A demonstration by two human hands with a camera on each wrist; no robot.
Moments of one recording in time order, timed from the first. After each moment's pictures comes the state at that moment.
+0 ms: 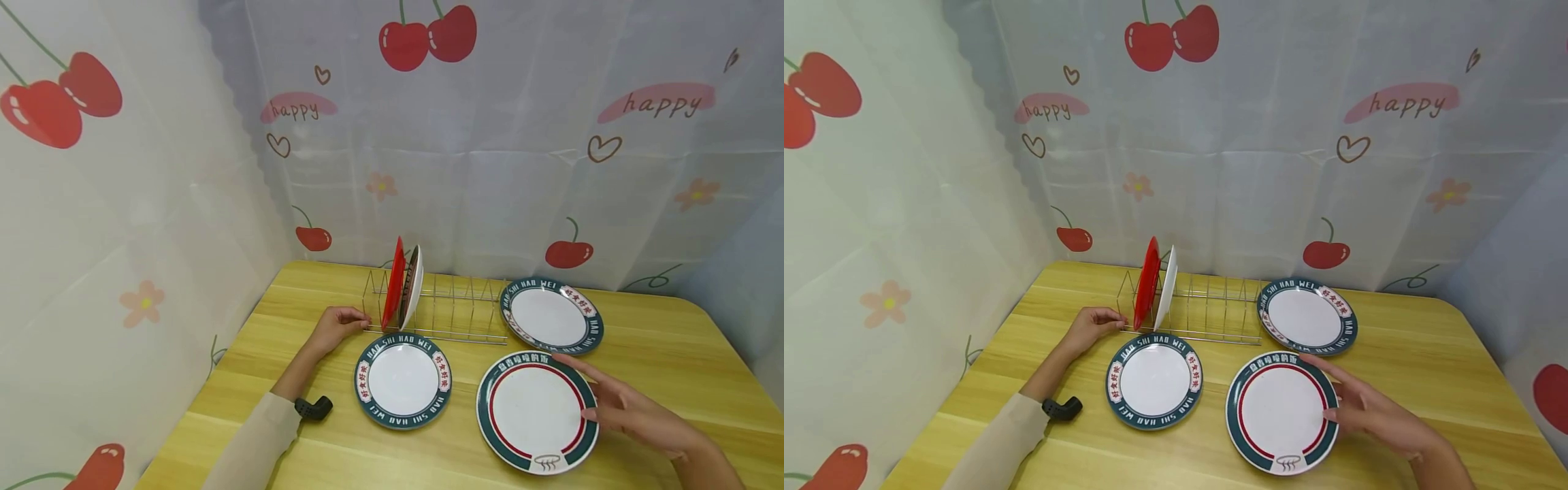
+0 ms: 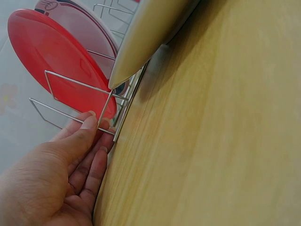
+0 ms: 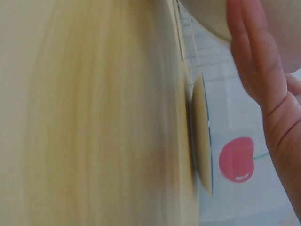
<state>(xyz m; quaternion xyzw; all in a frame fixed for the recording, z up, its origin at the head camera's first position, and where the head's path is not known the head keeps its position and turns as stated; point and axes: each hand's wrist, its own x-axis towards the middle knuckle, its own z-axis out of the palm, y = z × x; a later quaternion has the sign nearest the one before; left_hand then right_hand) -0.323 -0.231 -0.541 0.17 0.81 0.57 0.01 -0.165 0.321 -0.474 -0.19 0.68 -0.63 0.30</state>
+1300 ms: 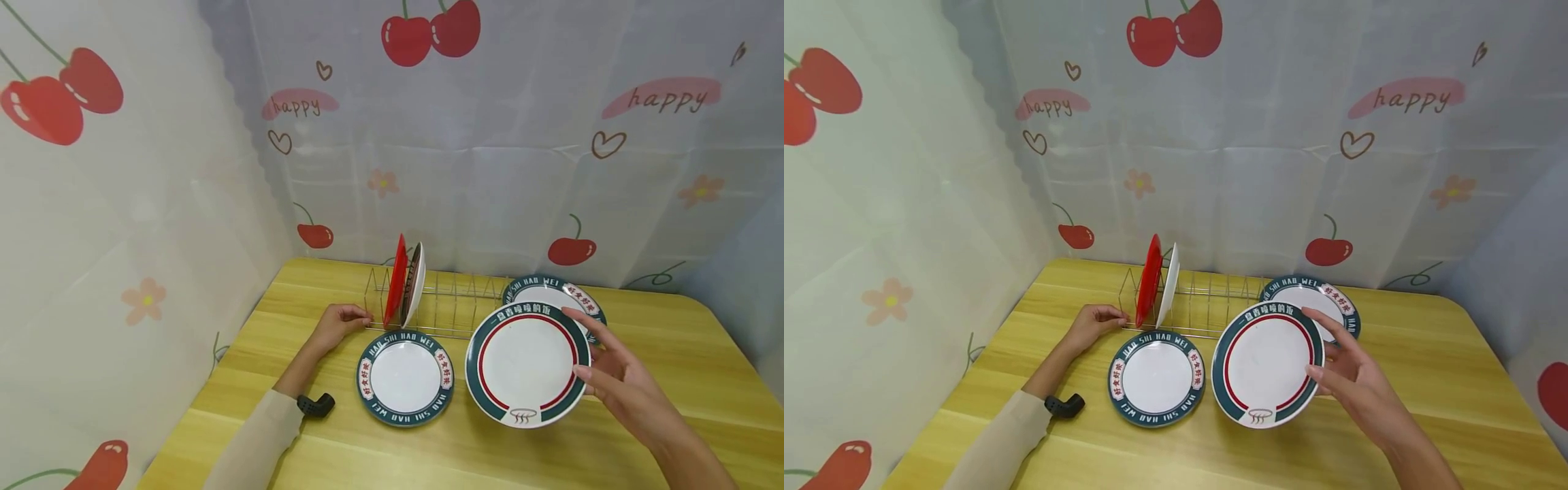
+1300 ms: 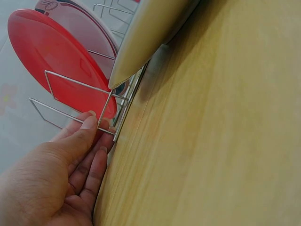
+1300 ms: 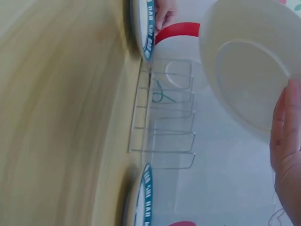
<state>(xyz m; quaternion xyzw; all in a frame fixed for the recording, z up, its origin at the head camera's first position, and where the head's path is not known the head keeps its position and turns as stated) -0.327 -0.233 -0.546 0.17 0.81 0.56 0.01 -0.147 0.261 -0.414 -0.21 0.64 -0.73 0.08</state>
